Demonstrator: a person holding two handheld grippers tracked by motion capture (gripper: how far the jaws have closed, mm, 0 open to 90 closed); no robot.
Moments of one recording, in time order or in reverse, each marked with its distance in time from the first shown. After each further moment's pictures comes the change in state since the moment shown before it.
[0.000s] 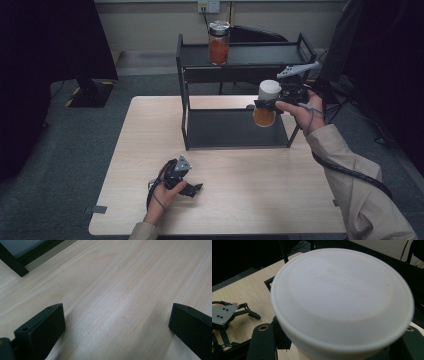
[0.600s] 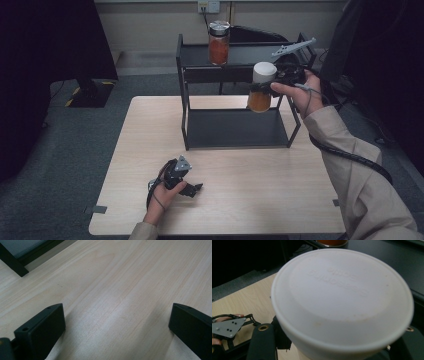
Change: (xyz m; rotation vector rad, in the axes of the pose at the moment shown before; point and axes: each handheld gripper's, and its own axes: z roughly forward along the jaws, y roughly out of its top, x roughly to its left) left arm 0.000 0.000 0.000 0.002 -0.001 0.000; right arm 0.003 0.052 -0.009 -0.007 0.008 -0.038
